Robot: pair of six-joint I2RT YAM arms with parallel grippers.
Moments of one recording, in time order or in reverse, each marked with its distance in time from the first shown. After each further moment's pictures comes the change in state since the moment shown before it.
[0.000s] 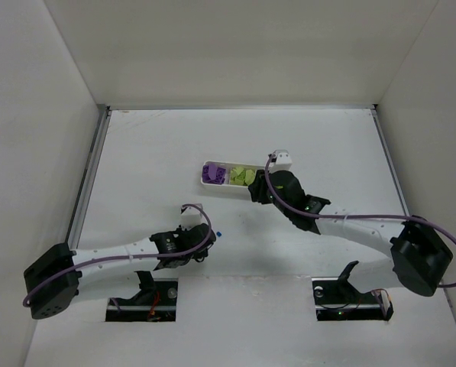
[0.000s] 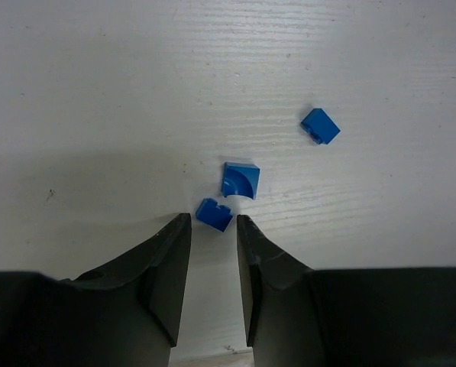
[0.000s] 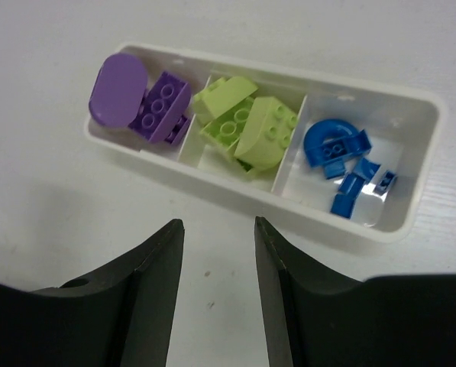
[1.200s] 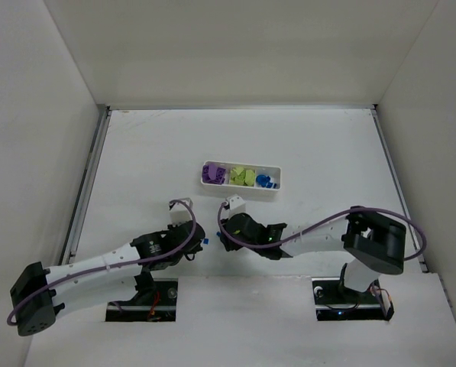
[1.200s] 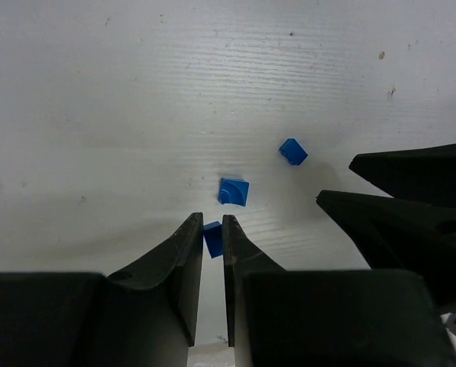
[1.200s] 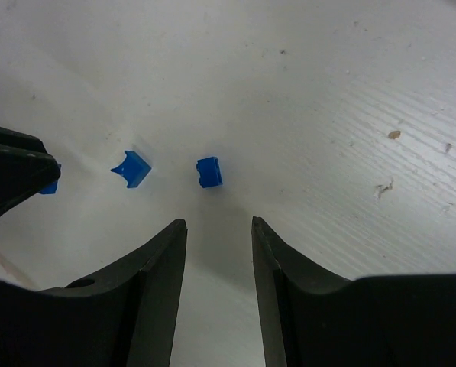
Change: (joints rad) left arm 0.027 -0.196 0.010 -0.075 -0.045 0.005; right arm 0.402 0.277 -0.001 0.014 -0.013 0.064
